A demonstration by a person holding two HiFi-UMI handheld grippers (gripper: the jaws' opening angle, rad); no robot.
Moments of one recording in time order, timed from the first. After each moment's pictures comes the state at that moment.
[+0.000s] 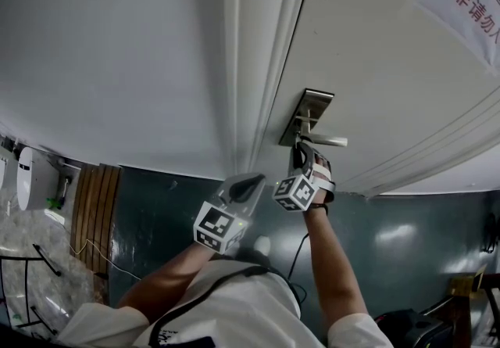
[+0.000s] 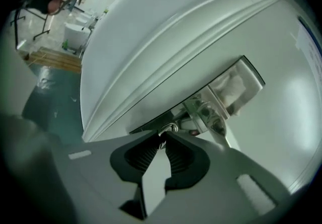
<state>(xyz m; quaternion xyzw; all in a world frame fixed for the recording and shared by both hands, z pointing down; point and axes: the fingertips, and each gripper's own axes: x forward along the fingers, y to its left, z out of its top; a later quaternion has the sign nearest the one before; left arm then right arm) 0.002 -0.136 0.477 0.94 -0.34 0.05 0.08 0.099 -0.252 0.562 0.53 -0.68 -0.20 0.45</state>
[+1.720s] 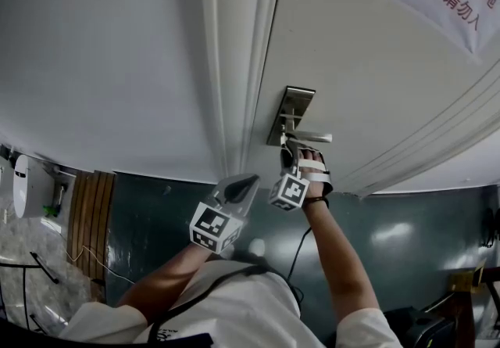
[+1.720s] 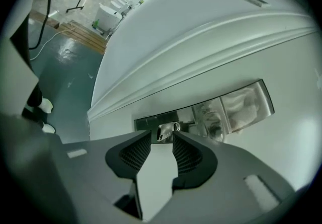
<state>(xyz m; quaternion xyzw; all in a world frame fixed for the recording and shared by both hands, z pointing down) 0.023 -0.123 0.472 0.94 -0.33 0.05 0.08 0.103 -0.240 0.566 0.43 -0.67 -0.29 0.54</state>
